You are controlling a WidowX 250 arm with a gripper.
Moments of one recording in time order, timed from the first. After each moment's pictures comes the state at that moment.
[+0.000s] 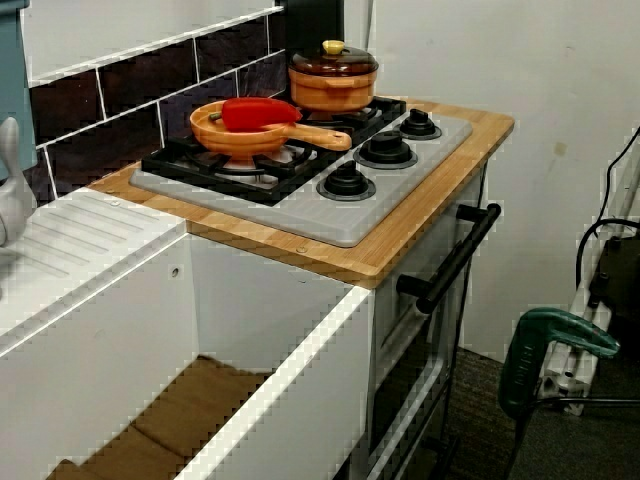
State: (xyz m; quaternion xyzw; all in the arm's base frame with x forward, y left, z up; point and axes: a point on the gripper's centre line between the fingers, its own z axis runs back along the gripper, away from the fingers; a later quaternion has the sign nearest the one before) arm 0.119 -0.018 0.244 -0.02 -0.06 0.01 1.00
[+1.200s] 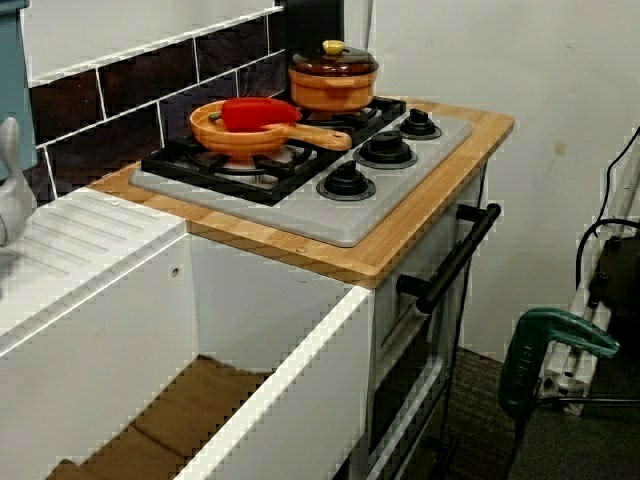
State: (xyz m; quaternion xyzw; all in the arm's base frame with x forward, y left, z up) arm 0.181 -0.005 0.218 0.02 -0.03 0.07 1.00
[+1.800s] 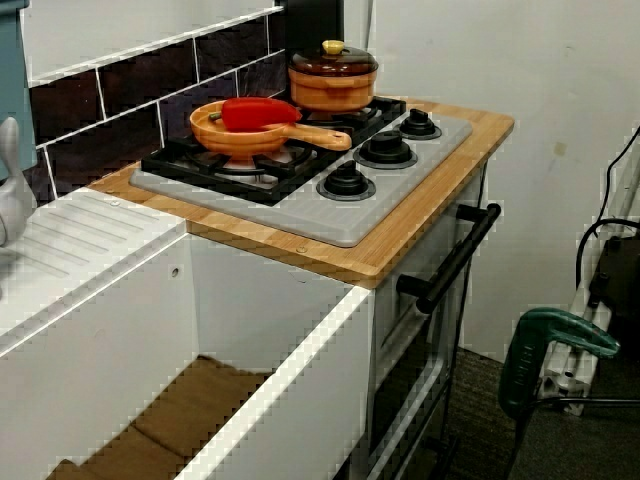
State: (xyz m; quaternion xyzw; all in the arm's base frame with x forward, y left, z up) arm 0.268 -0.041 0.206 0.08 -0.13 0.05 0.99
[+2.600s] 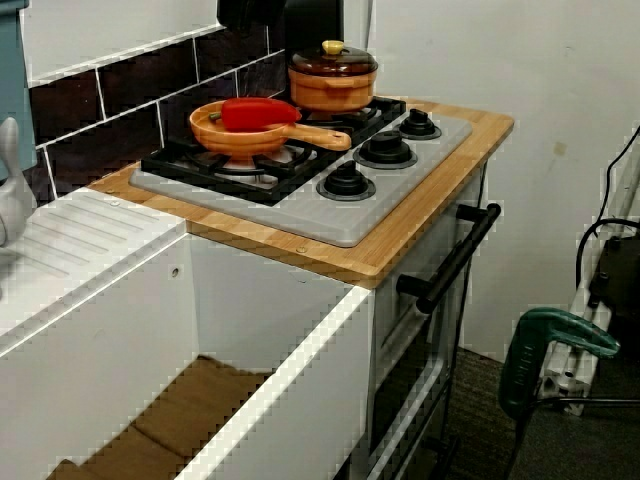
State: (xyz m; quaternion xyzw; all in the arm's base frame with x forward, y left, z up) arm 0.398 -0.019 0.147 0.05 -0.13 0.06 0.99
